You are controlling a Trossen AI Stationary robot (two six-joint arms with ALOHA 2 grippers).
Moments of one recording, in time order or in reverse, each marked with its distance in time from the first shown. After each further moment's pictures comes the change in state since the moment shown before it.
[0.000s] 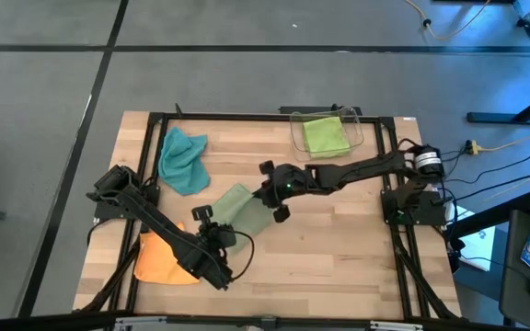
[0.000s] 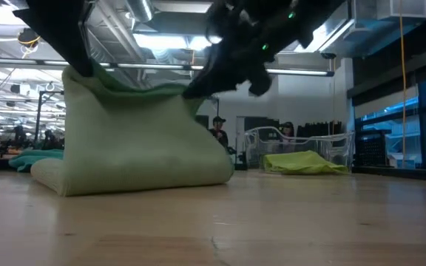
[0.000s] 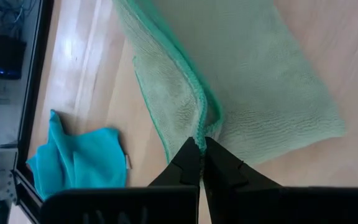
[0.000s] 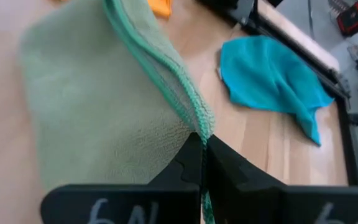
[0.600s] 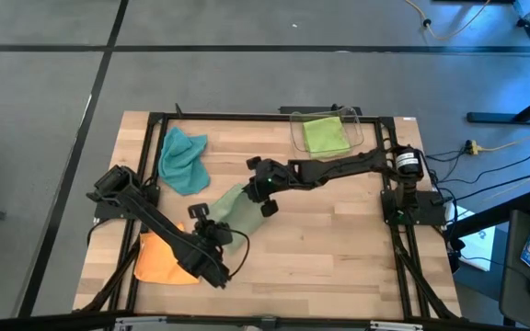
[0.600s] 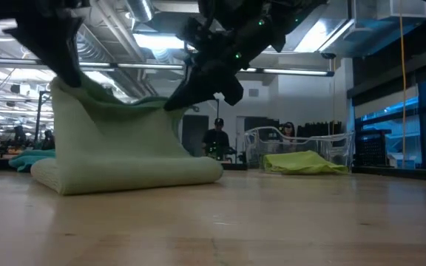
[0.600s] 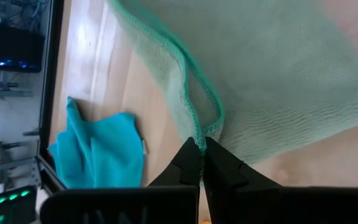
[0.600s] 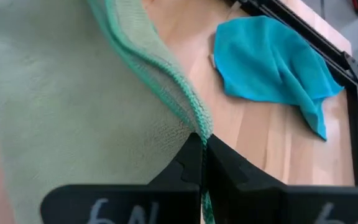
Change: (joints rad) left arm 0.000 0.000 -0.056 -0.053 0.006 -0.023; right arm -0.036 0.154 0.208 -0.131 0.000 -0.010
